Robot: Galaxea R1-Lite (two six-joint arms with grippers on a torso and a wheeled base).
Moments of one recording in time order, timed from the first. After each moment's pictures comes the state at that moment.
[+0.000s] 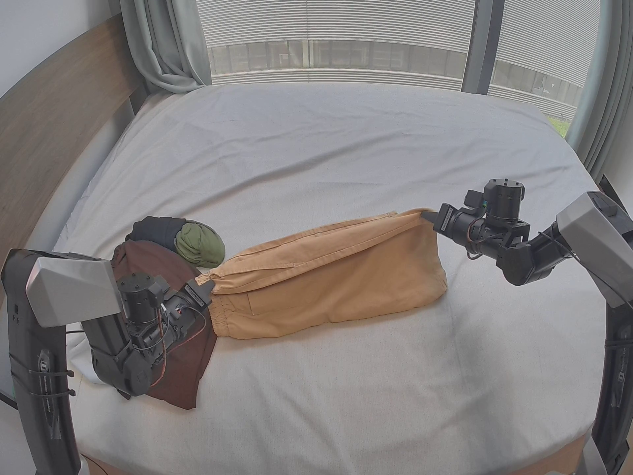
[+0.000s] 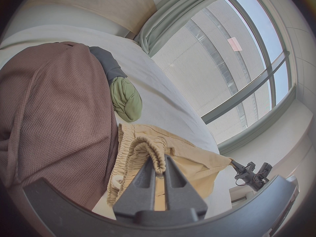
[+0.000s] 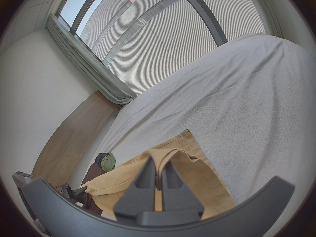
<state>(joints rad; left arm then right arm) -0.17 2.36 -0.60 -1.55 -0.11 -0.81 0.18 2.33 -1.34 -0.76 0.32 0.51</state>
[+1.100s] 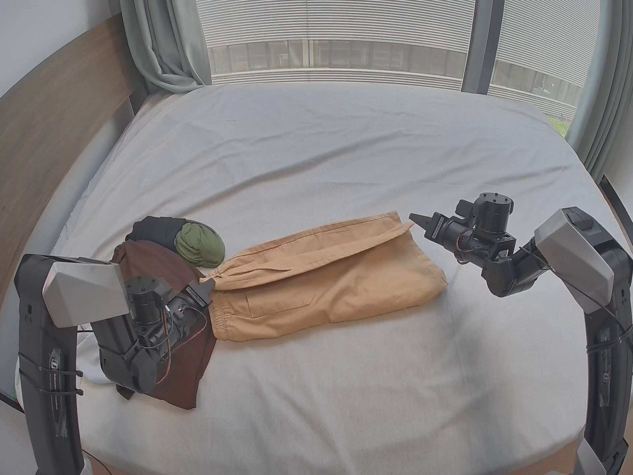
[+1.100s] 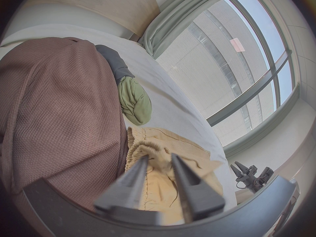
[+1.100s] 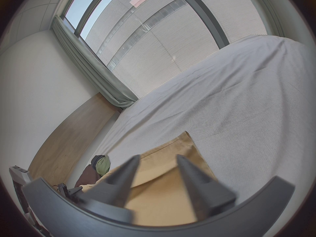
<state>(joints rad) -0.16 2.44 -0.67 -1.55 -0.08 -0.80 0.18 2.48 -1.43 -0.90 0.33 0.51</state>
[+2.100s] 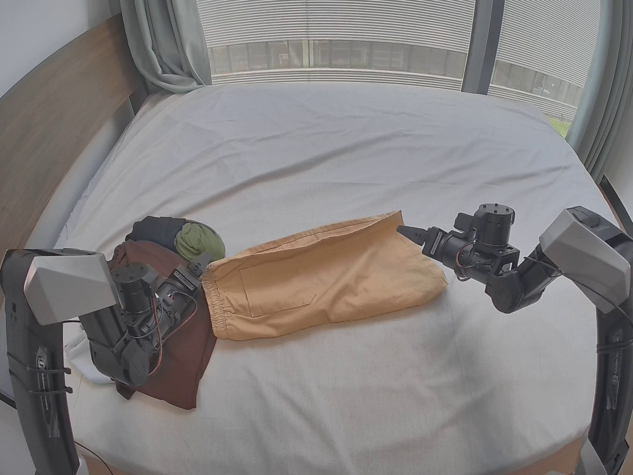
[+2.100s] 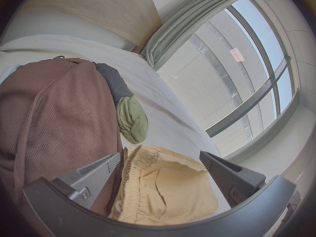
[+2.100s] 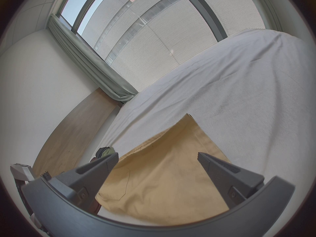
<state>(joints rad) -0.14 2.36 -0.67 -1.55 -0.03 -0.82 0.22 2.37 -1.20 -0.95 0.30 0.53</state>
